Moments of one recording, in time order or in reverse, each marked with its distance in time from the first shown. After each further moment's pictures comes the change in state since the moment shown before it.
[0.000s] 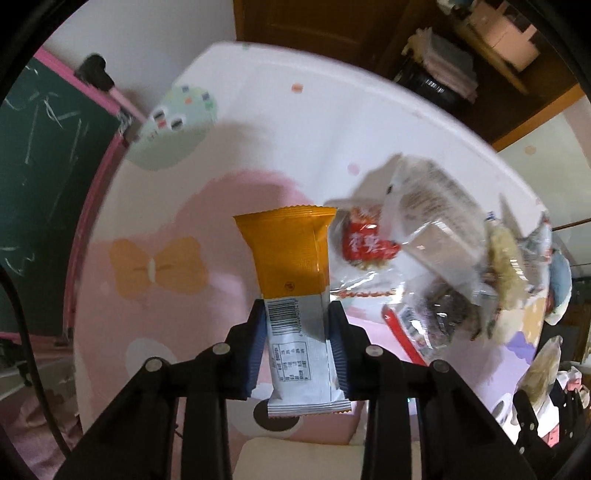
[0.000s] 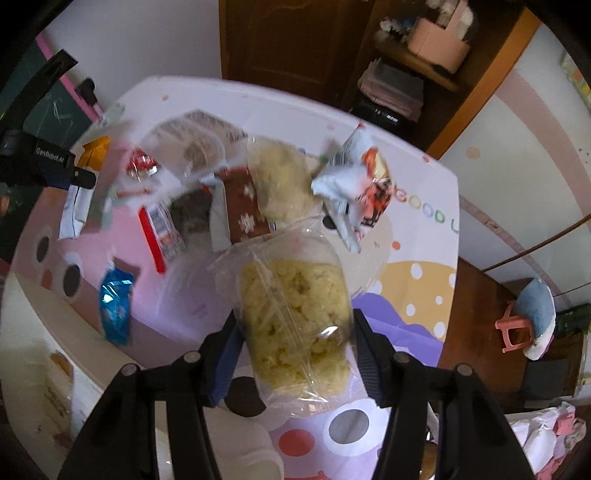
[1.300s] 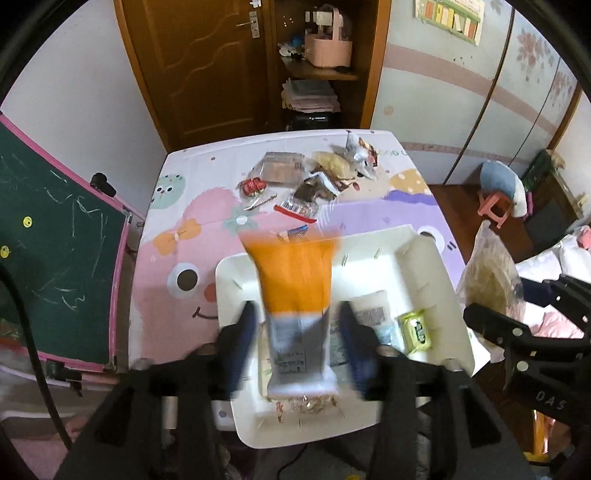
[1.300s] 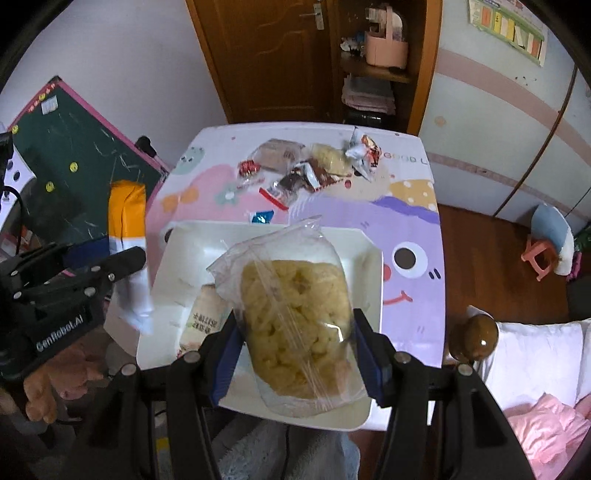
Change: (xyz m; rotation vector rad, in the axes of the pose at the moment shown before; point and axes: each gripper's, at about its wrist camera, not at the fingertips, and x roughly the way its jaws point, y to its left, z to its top) left arm -0.212 0.009 -0.272 0.469 -0.324 -0.043; right arm -0.198 0.078 -0.147 0.252 -0.099 0.135
